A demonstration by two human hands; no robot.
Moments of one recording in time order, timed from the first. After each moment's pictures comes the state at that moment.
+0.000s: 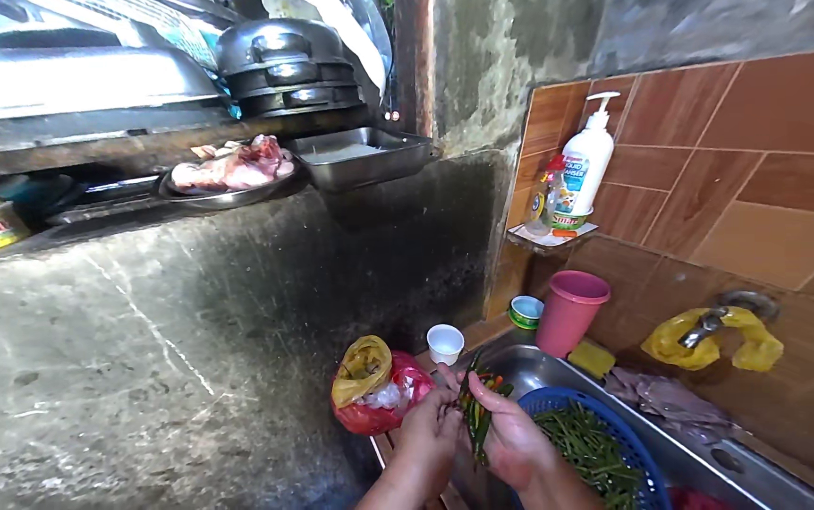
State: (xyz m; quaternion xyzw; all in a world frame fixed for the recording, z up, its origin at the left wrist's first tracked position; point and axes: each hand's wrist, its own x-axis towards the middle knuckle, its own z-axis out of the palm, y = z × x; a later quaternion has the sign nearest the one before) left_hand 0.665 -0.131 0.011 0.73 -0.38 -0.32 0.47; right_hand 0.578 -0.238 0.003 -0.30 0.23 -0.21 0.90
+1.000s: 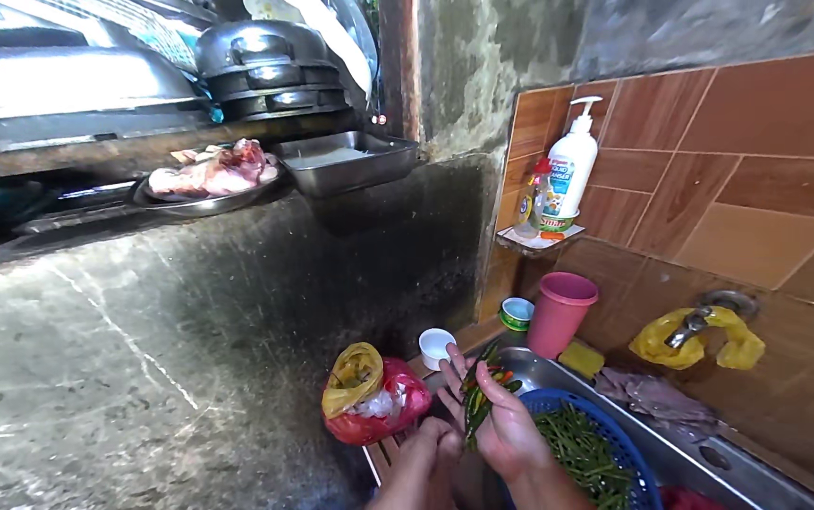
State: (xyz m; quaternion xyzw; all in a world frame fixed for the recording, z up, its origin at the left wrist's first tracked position) left_hand 0.658 -0.109 0.009 0.69 -0.46 -0.33 0.45; right_hand 0.587 -0.251 0.000 -0.26 0.18 -0.31 0.90
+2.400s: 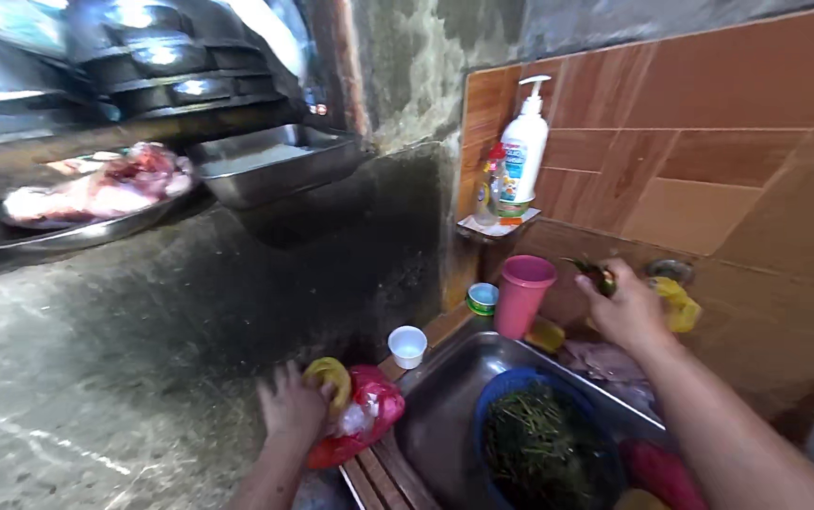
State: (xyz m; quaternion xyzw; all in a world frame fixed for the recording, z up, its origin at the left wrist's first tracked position) left_hand 0.807 -0.154 -0.007 0.94 -0.34 -0.08 -0.05; right_hand 0.491 -0.439 0.061 -0.77 0.49 -0.35 0.21
